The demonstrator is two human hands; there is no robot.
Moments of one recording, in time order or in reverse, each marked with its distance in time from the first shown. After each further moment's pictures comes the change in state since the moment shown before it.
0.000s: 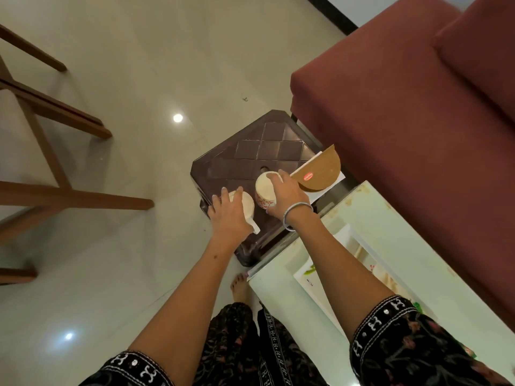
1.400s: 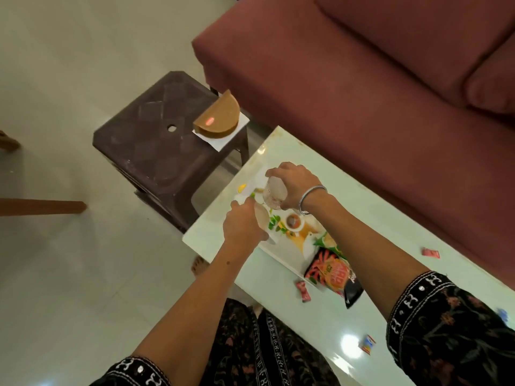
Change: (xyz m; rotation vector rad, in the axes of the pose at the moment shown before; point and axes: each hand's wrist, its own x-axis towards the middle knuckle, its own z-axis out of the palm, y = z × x) left_hand -0.182 0.146 0.135 -0.044 -0.177 0.210; right_hand -0.208 0.190 -0.004 -0.112 -0.018 0.100
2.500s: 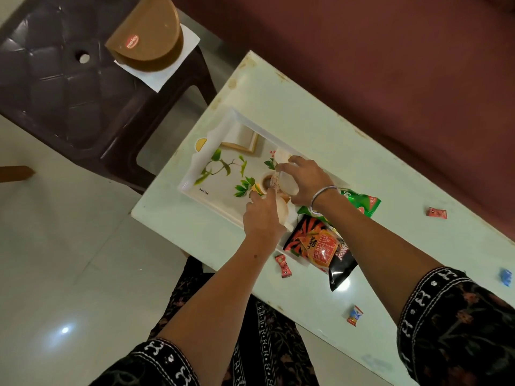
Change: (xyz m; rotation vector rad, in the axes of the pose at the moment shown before) left_hand 0.044 0.050 0.166 0.144 -0.130 0.039; right_hand 0.013 0.133 0.144 0.075 -0.119 0.066
